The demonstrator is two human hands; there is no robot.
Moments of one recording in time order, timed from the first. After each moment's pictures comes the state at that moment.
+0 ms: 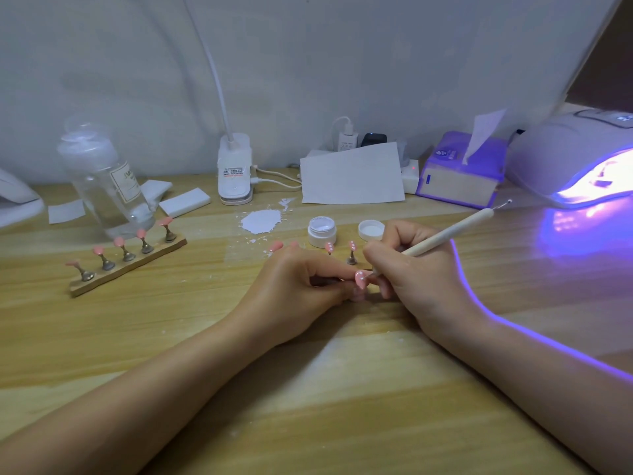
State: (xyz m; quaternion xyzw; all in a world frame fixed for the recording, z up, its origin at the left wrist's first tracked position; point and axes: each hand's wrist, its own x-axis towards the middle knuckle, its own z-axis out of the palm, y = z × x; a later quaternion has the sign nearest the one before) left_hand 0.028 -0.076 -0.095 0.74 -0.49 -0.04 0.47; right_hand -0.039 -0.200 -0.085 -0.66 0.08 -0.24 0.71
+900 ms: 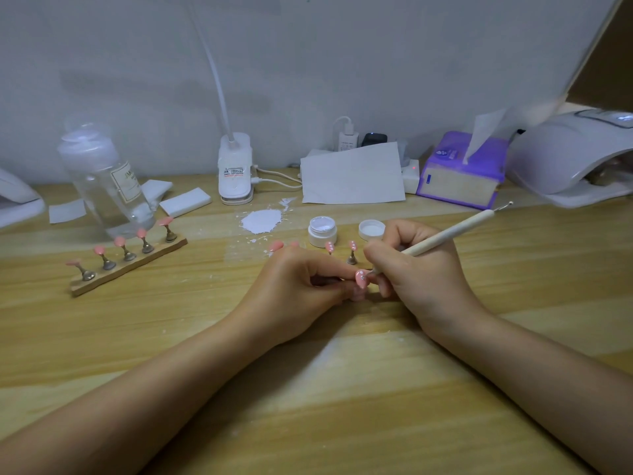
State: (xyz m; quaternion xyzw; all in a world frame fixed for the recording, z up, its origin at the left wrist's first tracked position) left_hand 0.027 -0.076 -0.093 0.74 -0.48 -0.04 0.47; right_hand -0.038 -0.199 -0.085 -0.67 0.07 -0.25 0.69
